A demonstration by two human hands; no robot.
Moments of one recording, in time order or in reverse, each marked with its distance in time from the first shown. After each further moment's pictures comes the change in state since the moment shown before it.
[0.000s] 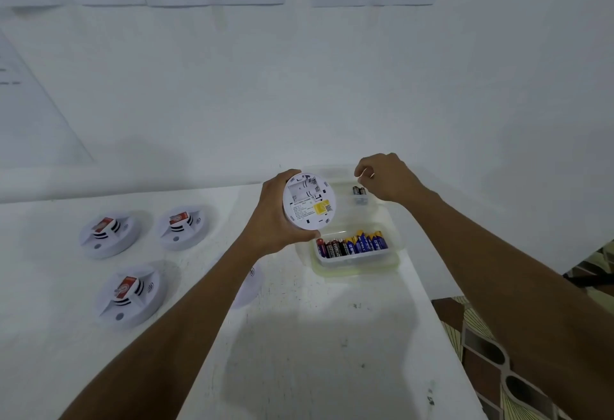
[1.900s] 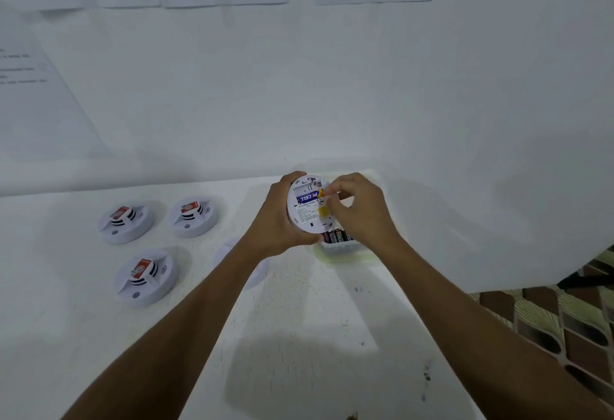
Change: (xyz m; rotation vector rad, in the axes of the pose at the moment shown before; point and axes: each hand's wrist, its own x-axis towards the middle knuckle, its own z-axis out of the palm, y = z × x) left_hand -0.029 0.029 -0.001 -0.030 -0.018 0.083; right_hand -0.093 -0.080 0.037 0.547 0.227 -0.021
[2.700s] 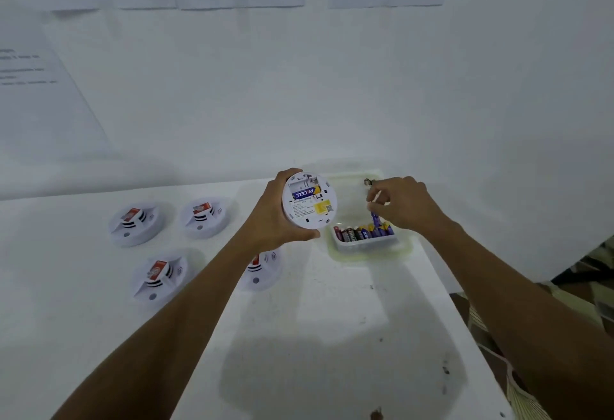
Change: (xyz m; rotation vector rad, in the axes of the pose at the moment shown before) left_hand -0.007 -0.017 -0.036 -0.026 -0.047 -0.076; right_hand 0.022 0.033 -0.044 -0.608 -0.234 0.049
